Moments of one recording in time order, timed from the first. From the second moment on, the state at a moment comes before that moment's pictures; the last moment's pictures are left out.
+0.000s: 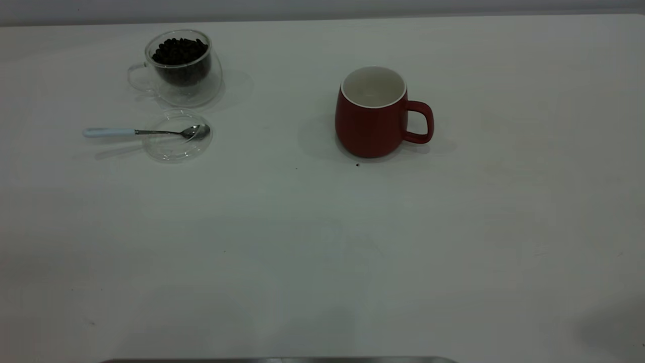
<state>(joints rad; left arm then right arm) 0.05 -0.02 -0.49 -0.04 1.14 0.06 0.49 0.79 -1.02 -0.26 1.23 0.13</state>
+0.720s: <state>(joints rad) 0.05 -0.02 -0.49 -0.04 1.14 0.06 0.33 0.03 -0.60 -0.21 1.23 0.13</state>
